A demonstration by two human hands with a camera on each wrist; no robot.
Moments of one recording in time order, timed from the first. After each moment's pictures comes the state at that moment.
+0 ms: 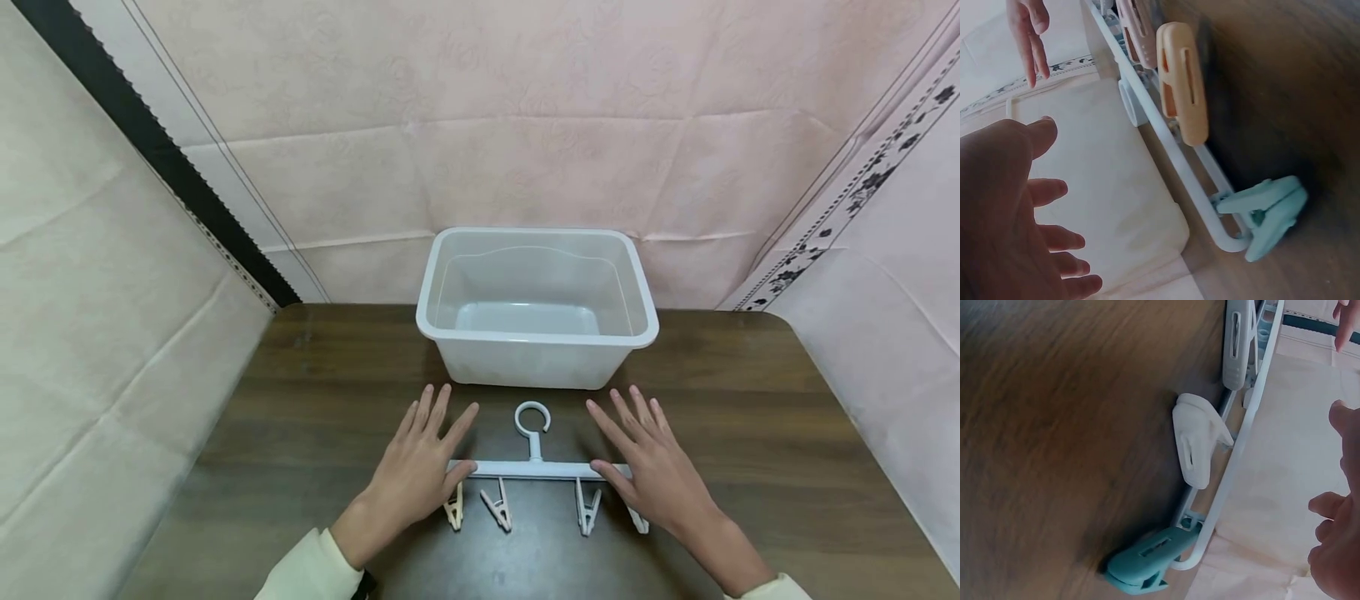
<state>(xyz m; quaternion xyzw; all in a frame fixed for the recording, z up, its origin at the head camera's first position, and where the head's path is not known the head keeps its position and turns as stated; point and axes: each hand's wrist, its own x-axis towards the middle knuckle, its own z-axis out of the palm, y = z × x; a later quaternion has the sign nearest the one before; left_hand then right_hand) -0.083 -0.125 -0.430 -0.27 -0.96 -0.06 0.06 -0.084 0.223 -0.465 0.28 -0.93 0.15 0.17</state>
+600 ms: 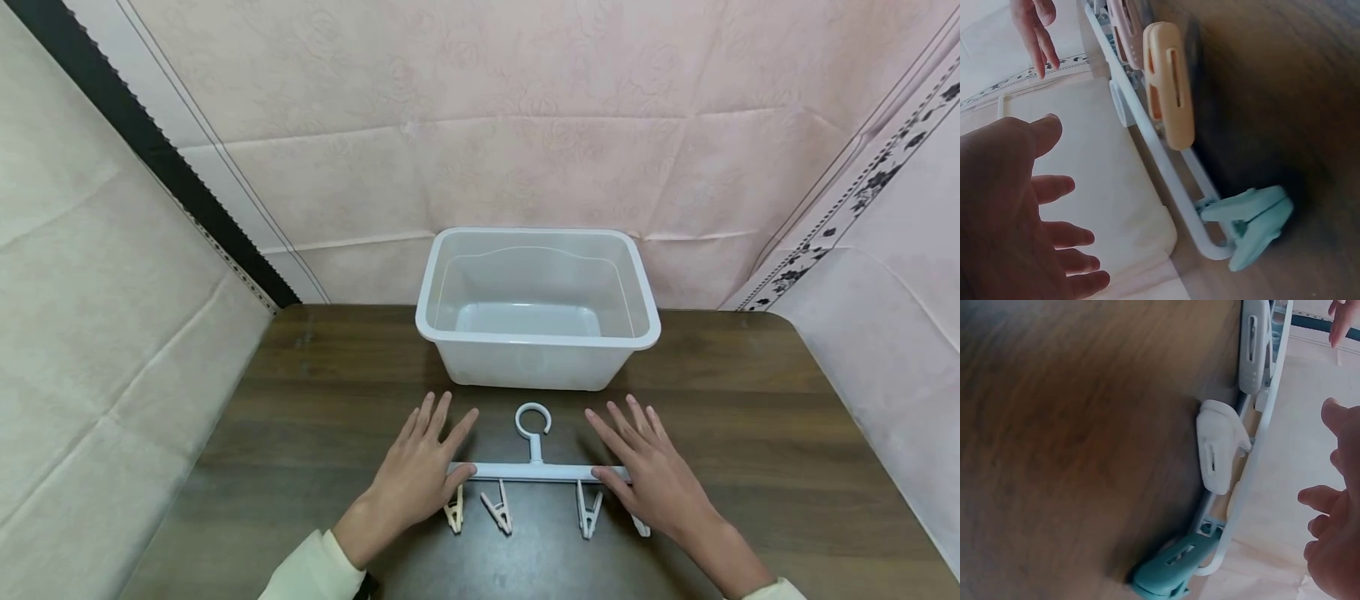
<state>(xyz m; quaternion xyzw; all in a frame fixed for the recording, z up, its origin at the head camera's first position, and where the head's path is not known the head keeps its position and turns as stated) -0.088 -0.126 -0.437 -0.27 -0.96 -0.08 0.02 -0.085 0.224 -0.475 0.29 -0.93 0.15 0.16</state>
